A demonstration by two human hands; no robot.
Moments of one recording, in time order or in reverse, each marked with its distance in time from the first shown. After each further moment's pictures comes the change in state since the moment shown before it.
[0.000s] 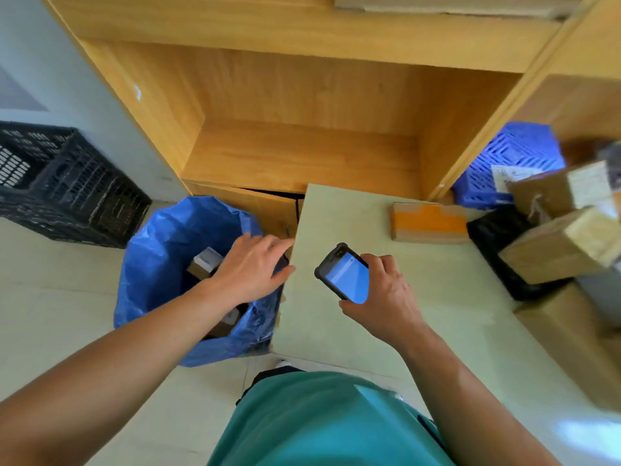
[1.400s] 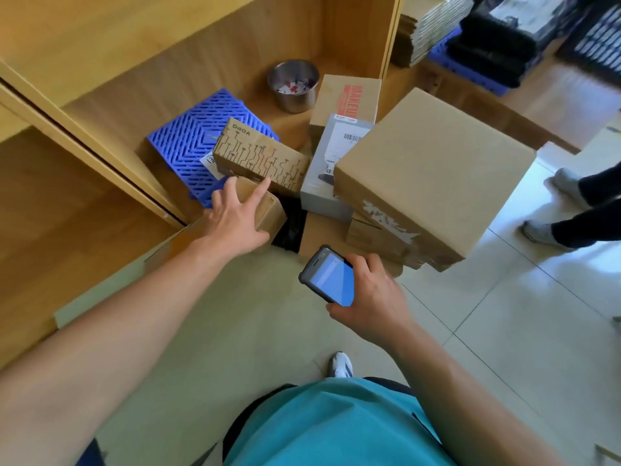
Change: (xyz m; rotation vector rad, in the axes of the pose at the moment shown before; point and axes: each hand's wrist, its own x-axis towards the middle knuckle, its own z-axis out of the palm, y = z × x) left_hand 0.288 0.463 -0.017 0.087 -0.154 0.375; right_hand -0.161 0.343 -0.115 0.221 0.298 0.640
